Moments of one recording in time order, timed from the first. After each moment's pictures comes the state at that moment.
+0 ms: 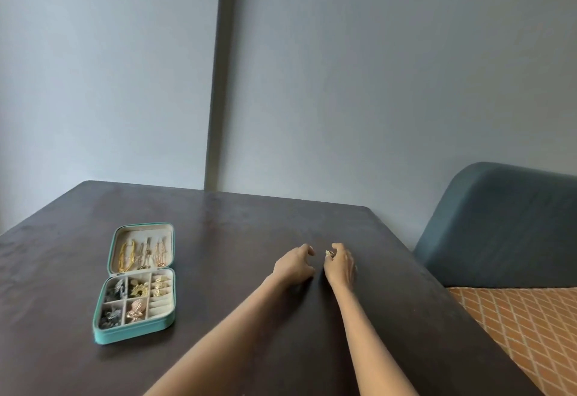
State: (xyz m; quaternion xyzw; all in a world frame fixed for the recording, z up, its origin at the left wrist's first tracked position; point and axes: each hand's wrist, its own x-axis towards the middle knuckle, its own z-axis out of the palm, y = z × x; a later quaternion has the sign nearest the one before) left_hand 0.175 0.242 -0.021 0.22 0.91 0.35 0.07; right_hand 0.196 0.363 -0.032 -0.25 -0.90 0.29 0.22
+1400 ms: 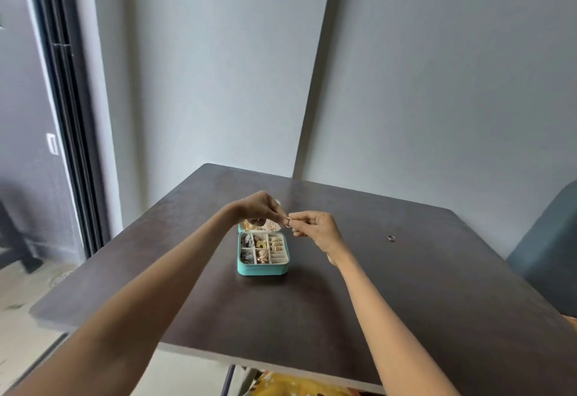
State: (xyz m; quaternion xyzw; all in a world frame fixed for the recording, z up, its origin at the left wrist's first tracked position) left_hand 0.191 -0.043 0.046 0.21 0.86 0.46 0.13; right_hand 0.231 0.147 0.017 0.16 -0.78 0.60 0.04
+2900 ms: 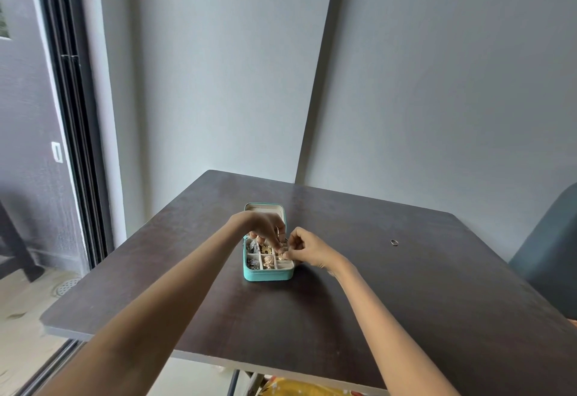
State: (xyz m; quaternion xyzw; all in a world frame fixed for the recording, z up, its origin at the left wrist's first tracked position) left_hand 0.189 -0.029 0.042 0.20 0.95 0.14 0.21; right_hand 0.236 0.139 0.003 0.17 -0.88 0.43 -0.09
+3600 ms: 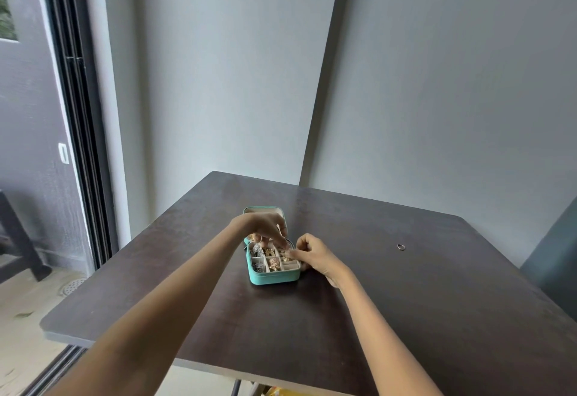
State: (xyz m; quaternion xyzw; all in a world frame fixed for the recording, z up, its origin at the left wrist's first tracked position) left_hand 0.182 -0.032 0.038 0.17 0.94 0.22 0.20; right_hand 0.232 0.137 -0.011 0.11 -0.83 0.54 -0.08
